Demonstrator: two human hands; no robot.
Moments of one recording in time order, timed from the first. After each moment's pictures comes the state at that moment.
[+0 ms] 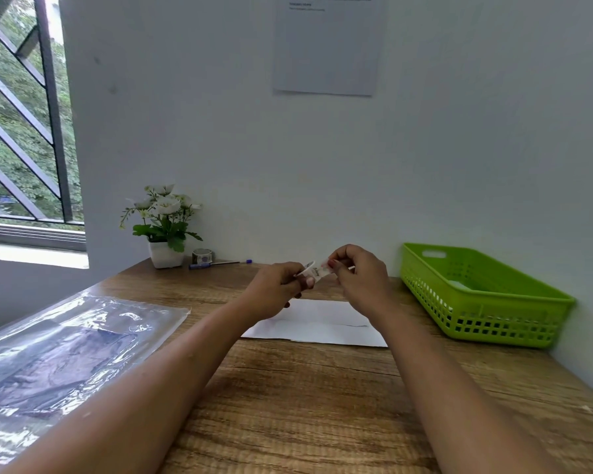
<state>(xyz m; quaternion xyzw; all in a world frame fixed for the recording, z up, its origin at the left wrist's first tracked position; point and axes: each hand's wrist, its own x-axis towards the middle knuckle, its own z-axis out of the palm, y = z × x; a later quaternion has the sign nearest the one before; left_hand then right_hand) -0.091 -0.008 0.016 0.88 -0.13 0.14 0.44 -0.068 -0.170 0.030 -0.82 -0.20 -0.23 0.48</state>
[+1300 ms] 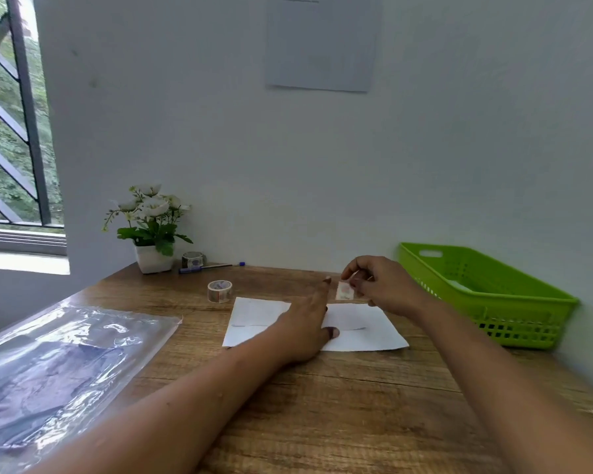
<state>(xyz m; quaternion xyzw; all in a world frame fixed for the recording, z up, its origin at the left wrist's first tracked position) -0.086 -0.051 -0.011 0.96 -0.15 0.05 0.24 -0.057 -0.211 0.044 -0.90 -0.20 -0.12 0.36</state>
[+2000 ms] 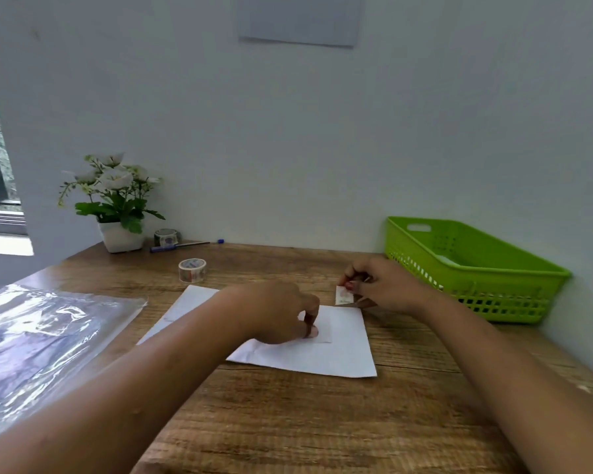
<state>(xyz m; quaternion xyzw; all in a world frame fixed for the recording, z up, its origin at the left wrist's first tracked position) -0.122 -0.046 0.033 0.98 -0.20 -0.07 -0.02 -0.047 -0.237 0.013 -0.90 -0.21 -0.01 0.38</state>
